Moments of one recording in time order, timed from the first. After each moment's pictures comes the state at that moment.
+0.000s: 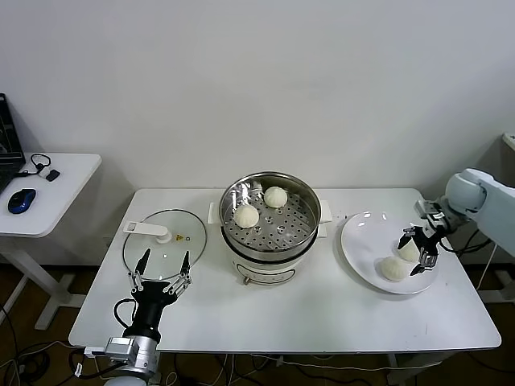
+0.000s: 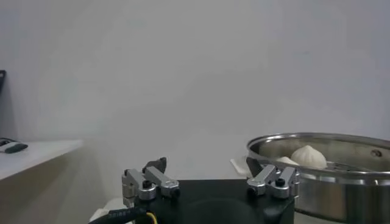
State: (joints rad) left arm 1.66 -1.48 -0.53 -2.12 -0.04 -0.04 0.01; right arm 0.13 0.60 -1.01 0.99 0.13 0.00 -1.26
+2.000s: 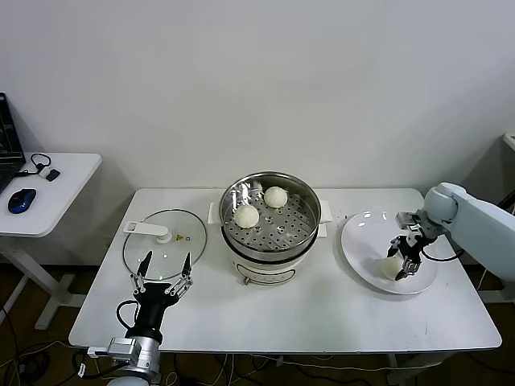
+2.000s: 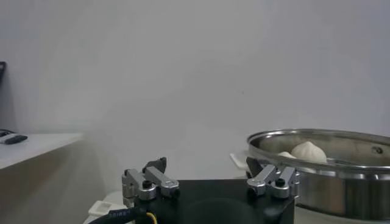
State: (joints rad) left arm 1.65 -1.49 -0.52 -2.10 -0.05 -0.04 0.00; right arm 0.04 0.70 -0.91 0.90 0.04 0.00 -1.25
